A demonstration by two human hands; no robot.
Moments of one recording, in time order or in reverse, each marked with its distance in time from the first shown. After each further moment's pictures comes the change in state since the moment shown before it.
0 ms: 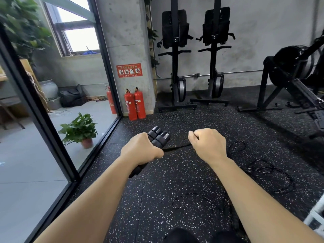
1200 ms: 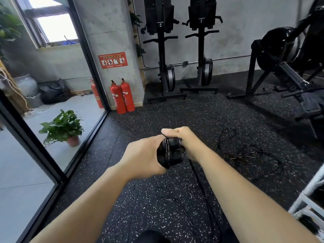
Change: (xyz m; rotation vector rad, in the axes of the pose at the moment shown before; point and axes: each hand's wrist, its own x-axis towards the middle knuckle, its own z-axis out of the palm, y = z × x) left_hand -0.003 0.016 0.045 0.435 -0.064 0.511; right_hand 0.014 0.012 0.044 1.087 -0.565 0.374
